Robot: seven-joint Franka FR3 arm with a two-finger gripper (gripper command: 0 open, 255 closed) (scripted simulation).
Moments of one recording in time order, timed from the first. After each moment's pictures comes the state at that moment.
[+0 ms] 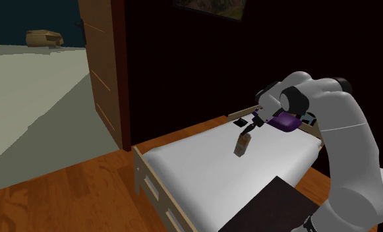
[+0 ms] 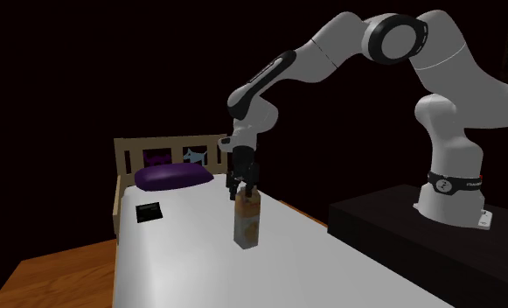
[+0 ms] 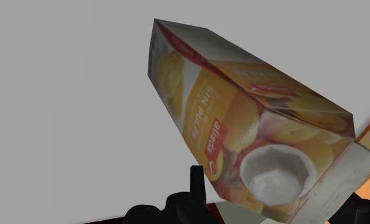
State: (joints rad) arm -0.22 0.77 -0.60 -1.68 1.11 1.93 -1.57
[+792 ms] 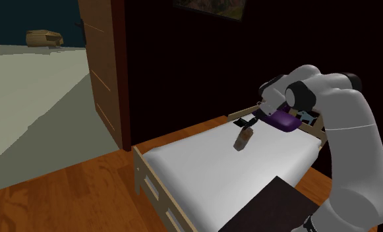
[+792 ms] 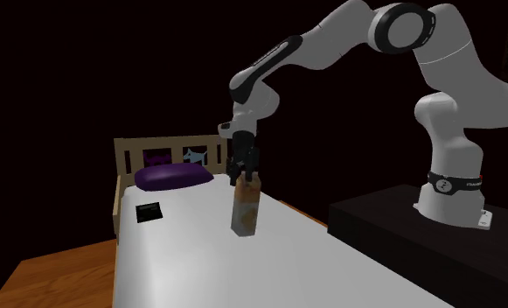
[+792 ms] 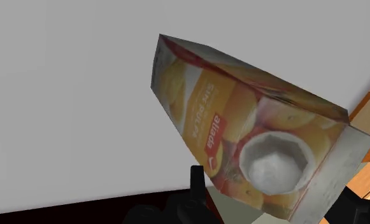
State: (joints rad) arm -0.19 0.69 -0.64 -1.69 1.05 1.88 -1.51
